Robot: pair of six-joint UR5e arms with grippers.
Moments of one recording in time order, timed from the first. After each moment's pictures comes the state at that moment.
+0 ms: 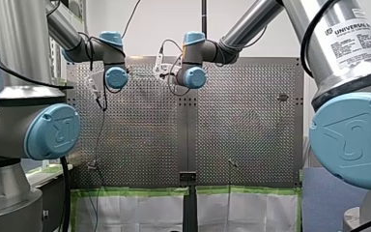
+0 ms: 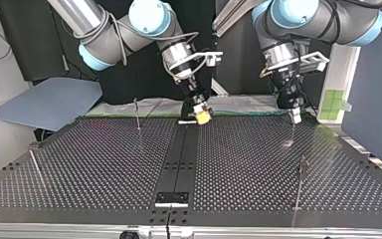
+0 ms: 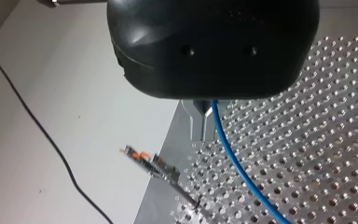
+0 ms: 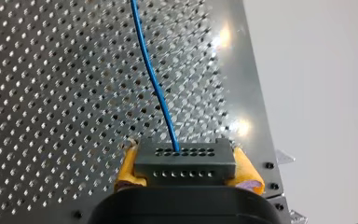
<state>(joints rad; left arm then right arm) -0.22 -1.42 -2.11 -2.46 -2.08 -1.82 2.44 -1.20 1.52 -0.54 1.58 1.73</state>
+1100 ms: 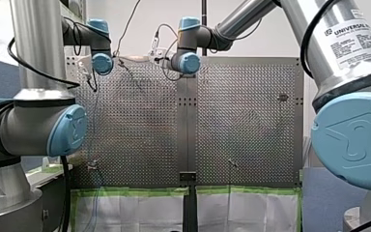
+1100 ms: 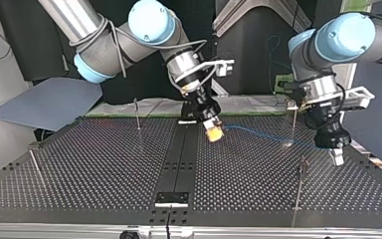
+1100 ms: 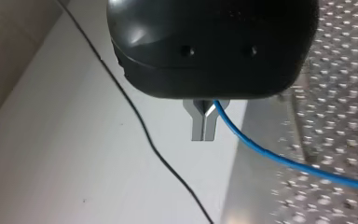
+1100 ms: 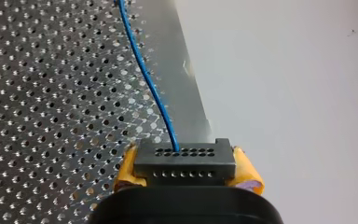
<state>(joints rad) 0.02 -1.42 -1.92 -2.55 -1.80 -1.89 2.45 -1.18 1.34 -0.45 1.56 1.76</state>
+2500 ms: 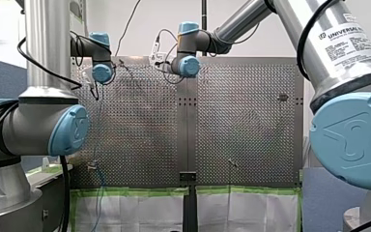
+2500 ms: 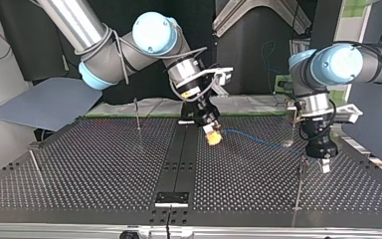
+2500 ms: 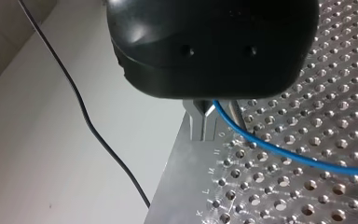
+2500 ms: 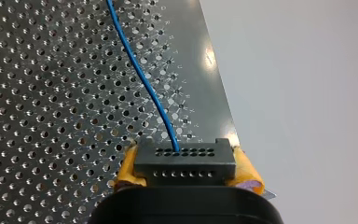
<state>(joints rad) 0.05 -1.55 -1.89 -2.49 -1.71 -1.91 2.44 -1.13 1.31 -0.42 1.55 1.77</state>
